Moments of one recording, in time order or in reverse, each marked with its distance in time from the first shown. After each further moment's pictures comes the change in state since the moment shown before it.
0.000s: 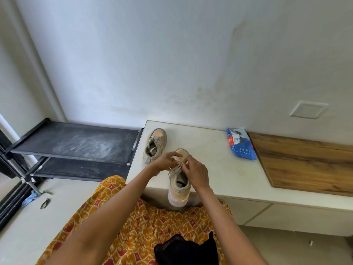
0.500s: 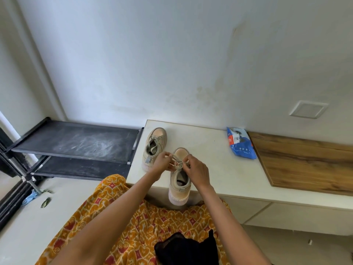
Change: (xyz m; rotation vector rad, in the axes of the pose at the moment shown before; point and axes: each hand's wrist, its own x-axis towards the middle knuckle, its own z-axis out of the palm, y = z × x) left_hand -0.005 -0.008 0.016 -0.378 0.325 -0.091; right_hand 0.001 0.002 -0.001 0.014 -0.019 0.020
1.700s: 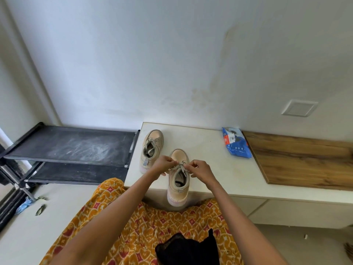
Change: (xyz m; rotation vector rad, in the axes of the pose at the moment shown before) left_hand 0.004 0.006 -0.001 0.435 -0.101 0.031; right_hand 0.003 0.024 -0.016 0.616 -0.264 0.376
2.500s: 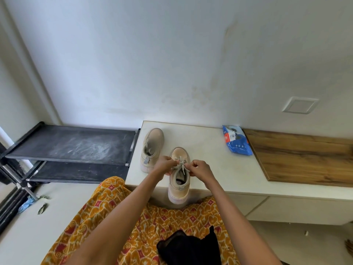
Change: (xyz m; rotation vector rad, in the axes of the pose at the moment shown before) left_hand 0.002 -0.006 0.011 -0.186 0.045 -0.076; right_hand 0.000 0.006 0.008 0.026 0.044 0.031
